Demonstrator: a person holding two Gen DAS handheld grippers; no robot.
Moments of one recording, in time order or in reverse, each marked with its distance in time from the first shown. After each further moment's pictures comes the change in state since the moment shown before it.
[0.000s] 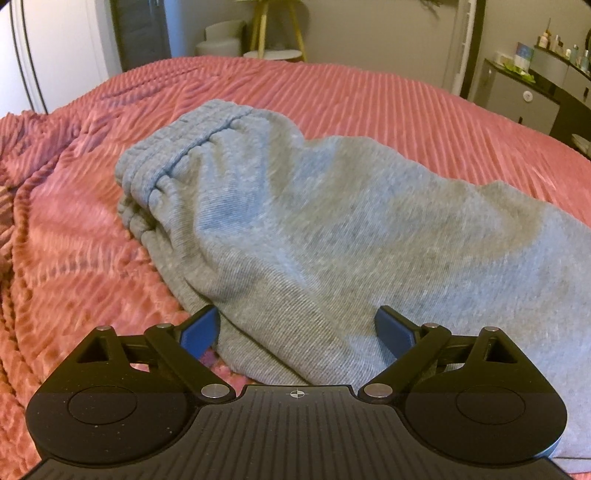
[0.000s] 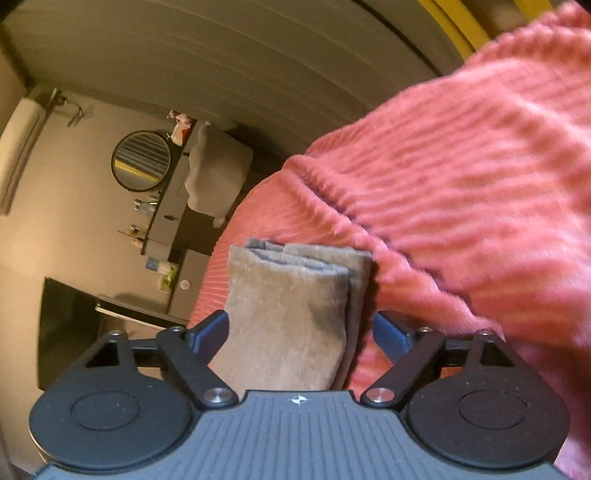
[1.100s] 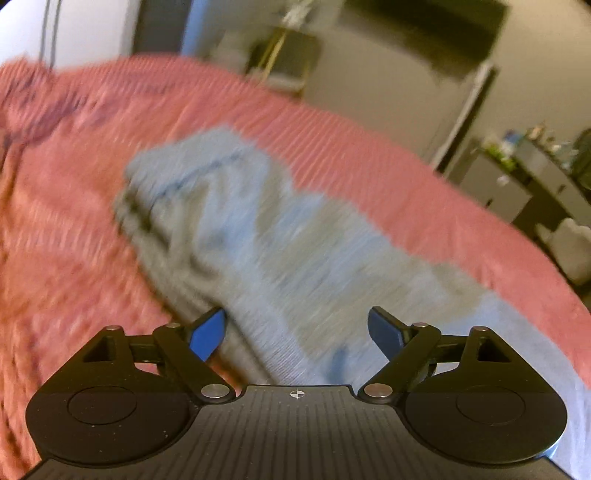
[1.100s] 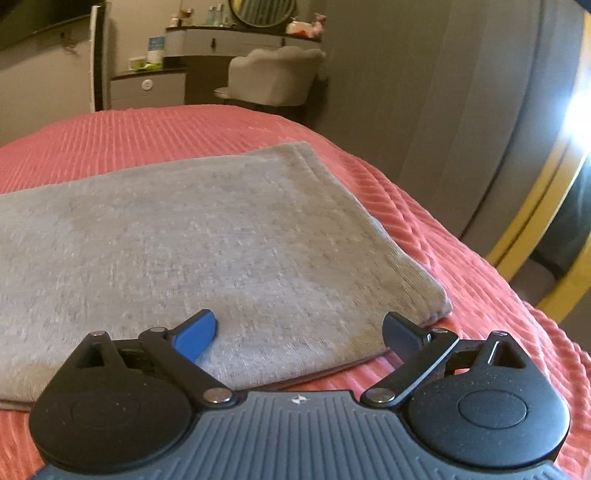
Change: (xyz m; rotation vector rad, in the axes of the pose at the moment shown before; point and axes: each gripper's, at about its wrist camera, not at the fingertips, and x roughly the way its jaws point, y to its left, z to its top) left arm -0.035 0.022 0.002 -0.211 -0.147 -0.199; right arm 0.049 0.103 -0.123 -1.125 0.025 -0.501
